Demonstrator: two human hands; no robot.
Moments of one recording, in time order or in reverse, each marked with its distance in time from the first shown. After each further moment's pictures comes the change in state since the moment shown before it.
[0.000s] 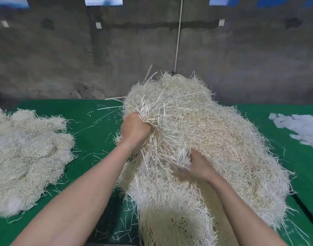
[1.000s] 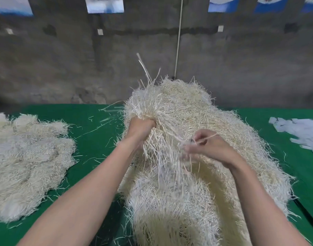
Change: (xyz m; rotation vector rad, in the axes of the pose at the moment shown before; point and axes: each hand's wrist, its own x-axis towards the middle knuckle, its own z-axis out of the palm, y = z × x) left_hand -0.005 0.027 -0.010 -0.678 -0.250 -0.295; right_hand -0.009 -0.028 -0.076 0.301 0.052 -0.144
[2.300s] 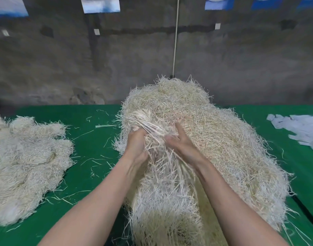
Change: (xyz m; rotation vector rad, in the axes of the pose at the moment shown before) left_hand -0.010 -0.040 0.007 -0.487 -0.133 -0.052; right_hand 0.011 -0.015 0.058 0.516 -0.128 0.002
